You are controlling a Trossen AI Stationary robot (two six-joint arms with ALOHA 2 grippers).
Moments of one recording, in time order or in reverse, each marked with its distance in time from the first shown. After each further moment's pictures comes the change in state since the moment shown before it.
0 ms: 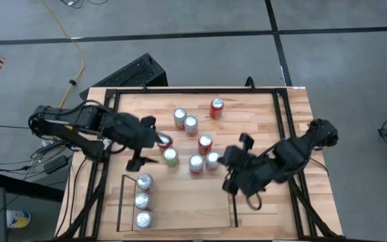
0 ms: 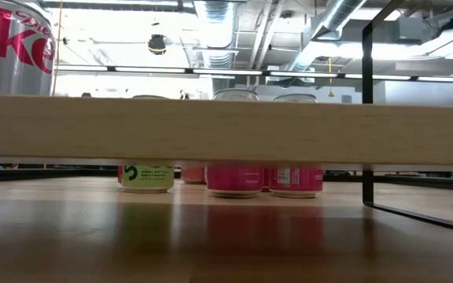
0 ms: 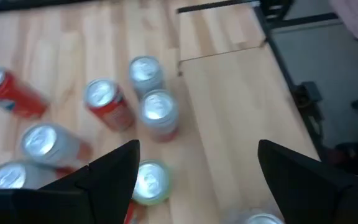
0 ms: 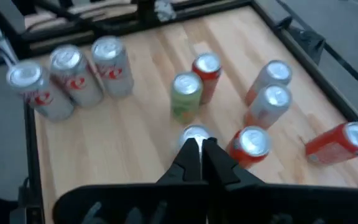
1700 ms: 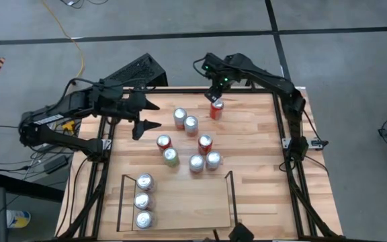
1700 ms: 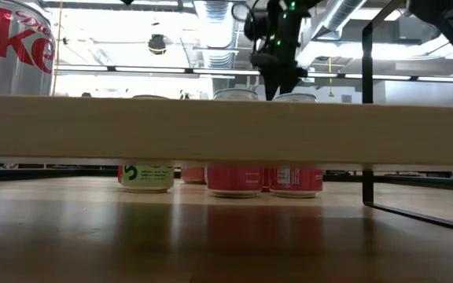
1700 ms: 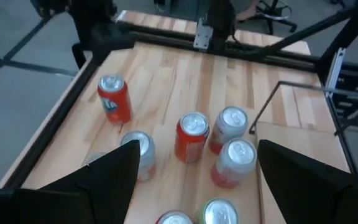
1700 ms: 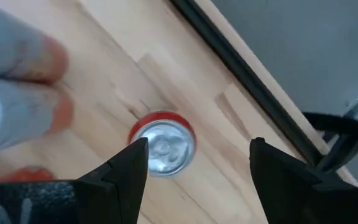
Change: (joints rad) left arm 0.379 -0.184 -0.178 0.241 0.044 -0.057; right arm -1.084 0.277 -0.009 -0.014 -0.523 -0.540
